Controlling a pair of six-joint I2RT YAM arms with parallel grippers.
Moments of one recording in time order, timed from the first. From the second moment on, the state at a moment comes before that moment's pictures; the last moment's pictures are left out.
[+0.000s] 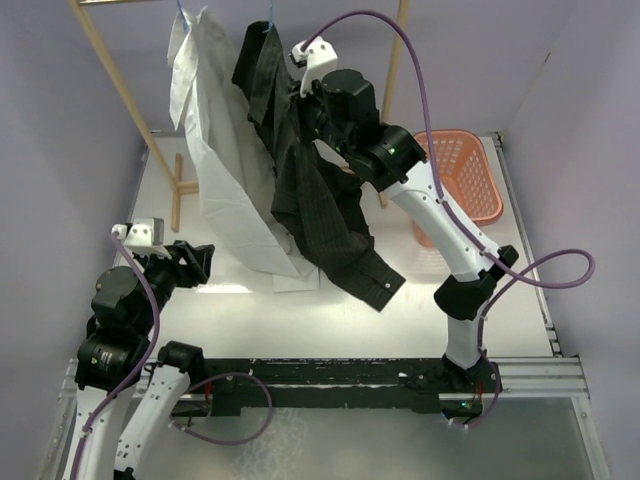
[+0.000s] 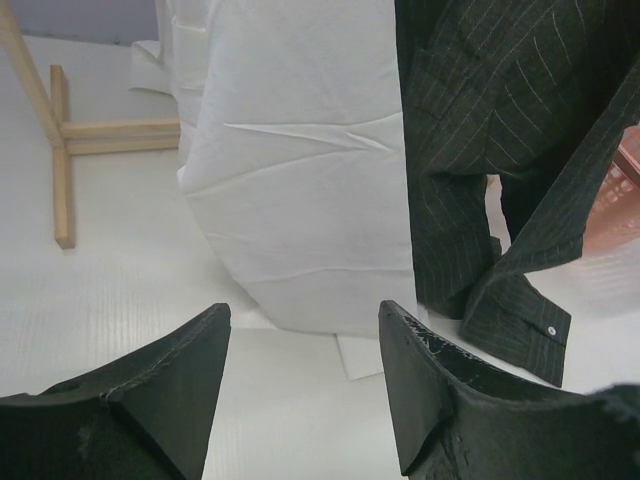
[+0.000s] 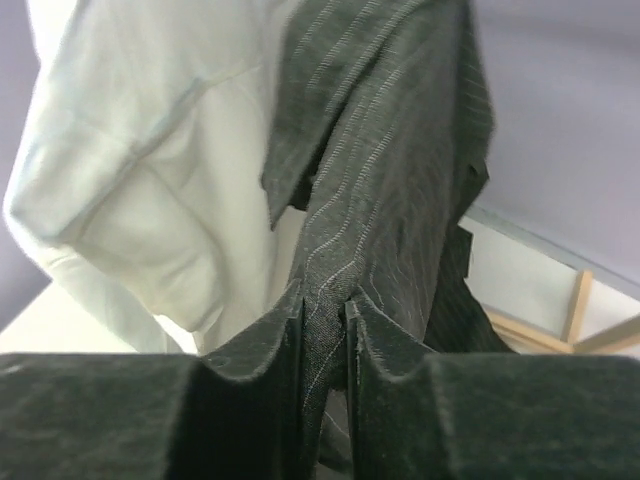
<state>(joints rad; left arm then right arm) -0.22 0.36 0.84 -0.64 0.01 -0.27 0.81 1.94 2.44 -0.68 0.21 0.07</state>
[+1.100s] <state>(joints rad) -0.22 0.35 0.84 -0.65 -0.04 -0.27 0.81 1.78 2.17 -0.21 0.54 -0.07</state>
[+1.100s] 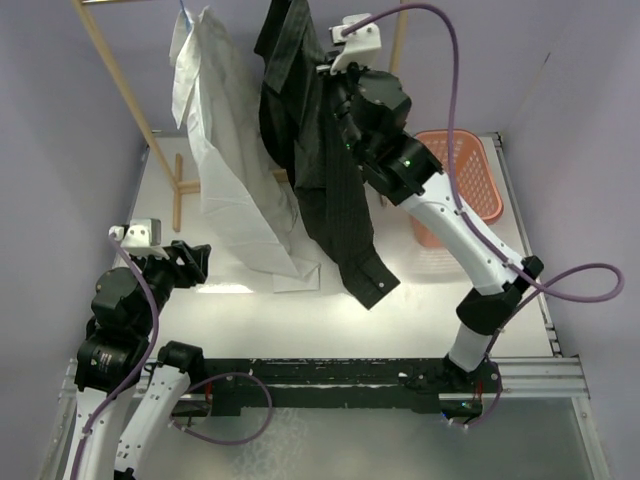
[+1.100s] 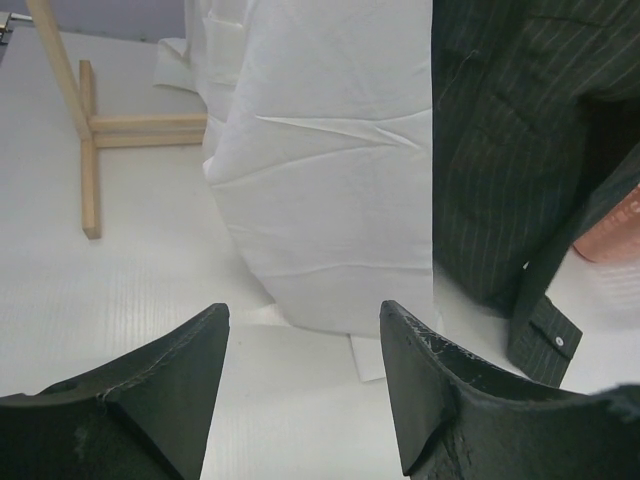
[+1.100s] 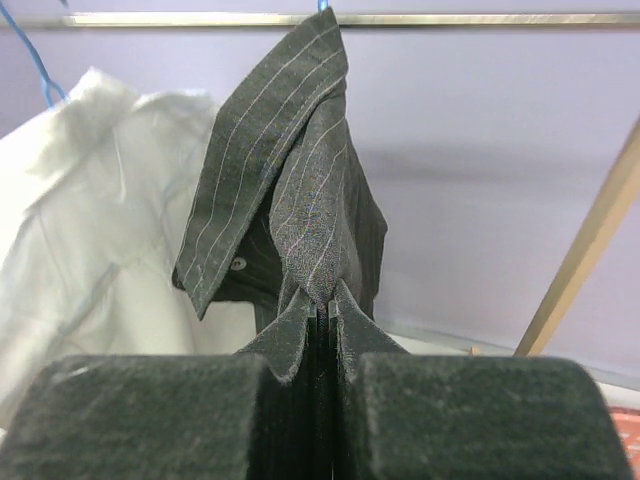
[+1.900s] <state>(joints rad) -0.22 0.56 0.92 -0.47 0.05 -0.23 0.81 0.99 1.65 -0.52 0.33 0.05</state>
